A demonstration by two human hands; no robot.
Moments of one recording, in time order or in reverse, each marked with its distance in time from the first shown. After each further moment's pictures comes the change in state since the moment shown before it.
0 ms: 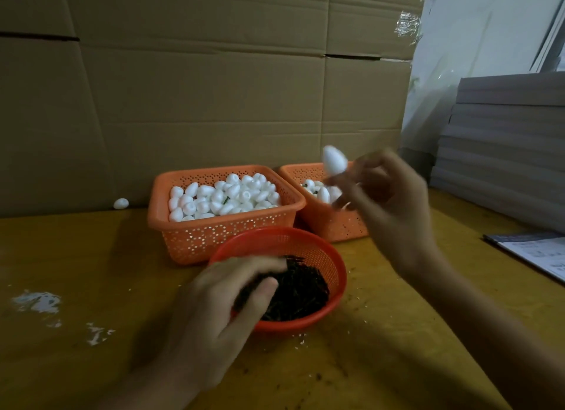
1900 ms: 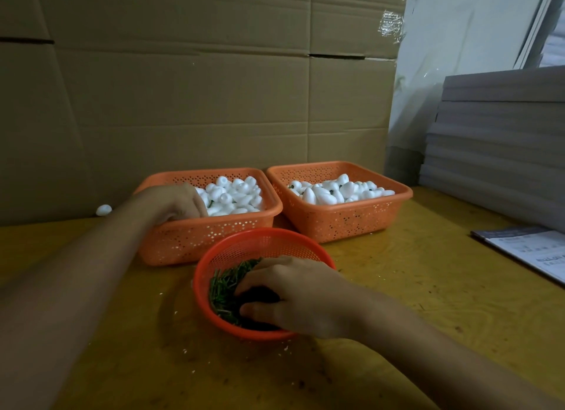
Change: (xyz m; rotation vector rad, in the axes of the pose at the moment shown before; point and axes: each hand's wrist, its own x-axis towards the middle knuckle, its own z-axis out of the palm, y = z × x) left_hand 0.175 -0.115 -0.044 0.444 -0.506 -0.757; right_hand -0.034 -0.015 0.053 -0.564 -1.022 0.123
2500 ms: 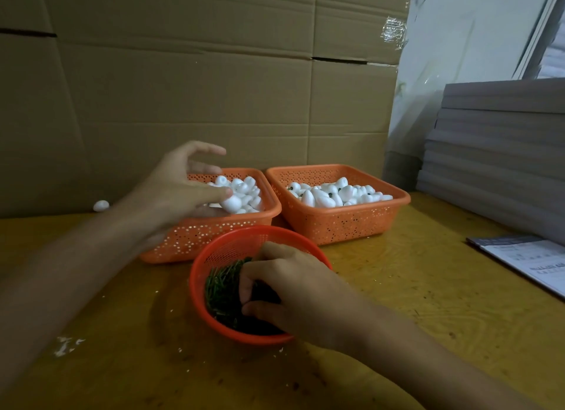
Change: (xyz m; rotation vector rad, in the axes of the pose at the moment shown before) left_hand -0.105 0.035 0.003 -0.972 0.250 0.360; right_hand -0.010 -0.007 -0.001 0.021 0.191 -0.068
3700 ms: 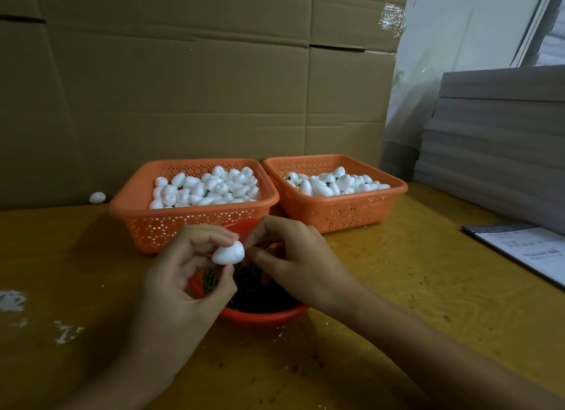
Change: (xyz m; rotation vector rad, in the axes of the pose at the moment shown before) left_hand -0.110 -0.072 0.034 0.037 0.077 0.506; right_hand 0.011 0.012 0.012 0.471 0.304 0.139
